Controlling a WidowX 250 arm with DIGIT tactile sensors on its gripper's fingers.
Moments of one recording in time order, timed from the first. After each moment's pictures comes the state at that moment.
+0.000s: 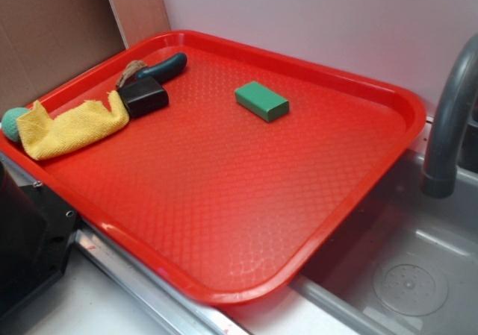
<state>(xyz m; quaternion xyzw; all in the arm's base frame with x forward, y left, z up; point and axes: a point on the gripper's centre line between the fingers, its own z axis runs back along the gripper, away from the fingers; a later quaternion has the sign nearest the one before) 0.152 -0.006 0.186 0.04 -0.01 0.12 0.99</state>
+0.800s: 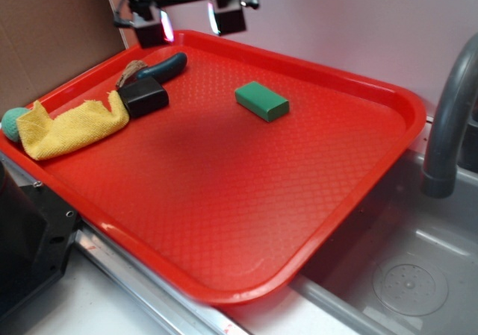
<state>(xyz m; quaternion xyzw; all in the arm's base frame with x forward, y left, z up) 0.277 -0.013 0.090 0.03 -0.09 0.44 0.89</state>
